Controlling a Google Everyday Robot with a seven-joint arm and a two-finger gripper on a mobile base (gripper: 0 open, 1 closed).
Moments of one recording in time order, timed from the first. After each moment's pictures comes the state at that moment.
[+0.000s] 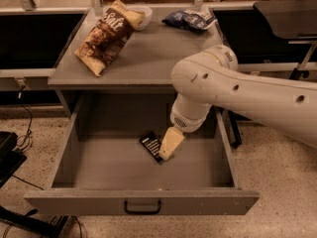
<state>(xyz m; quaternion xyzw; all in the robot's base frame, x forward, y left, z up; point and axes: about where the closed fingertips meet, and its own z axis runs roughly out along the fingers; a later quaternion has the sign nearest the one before) 0.525 -0.076 0.726 -0.44 0.89 -0.01 0.11</state>
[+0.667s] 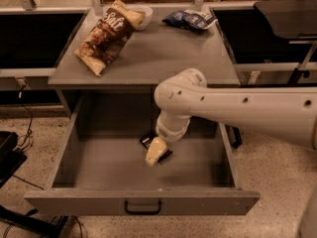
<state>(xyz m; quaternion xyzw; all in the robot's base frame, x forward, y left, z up) 0.546 -0.040 0.639 -0.42 0.91 0.02 0.07</state>
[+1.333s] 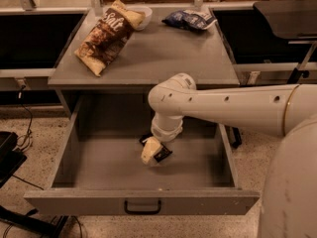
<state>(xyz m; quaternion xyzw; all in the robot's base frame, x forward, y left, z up) 0.570 -0.020 0.604 -0.40 0.91 0.02 0.06</state>
